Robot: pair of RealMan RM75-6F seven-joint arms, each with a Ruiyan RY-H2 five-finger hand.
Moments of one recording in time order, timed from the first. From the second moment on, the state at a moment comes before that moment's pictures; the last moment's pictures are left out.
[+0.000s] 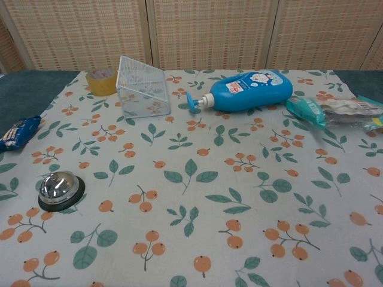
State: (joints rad) left arm -0.16 -1.39 0.03 -1.26 1.69 1.57 0.10; right arm 0.10 -1.02 -0.03 -1.65 -1.65 1.46 0.16
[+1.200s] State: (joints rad) left arm -0.31 -1.73 0.08 -0.99 1.66 1.23 -0.16; right arm 0.11 -1.00 -0.04 -1.65 -1.66 1.45 0.19
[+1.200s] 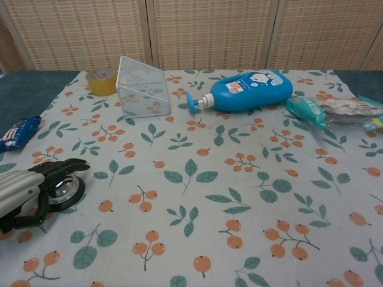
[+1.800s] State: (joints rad) left arm -0.25 -1.47 0.08 -1.21 1.72 1.52 -0.05; right arm 0.12 -1.01 -0.03 -1.65 -1.64 1.42 0.17
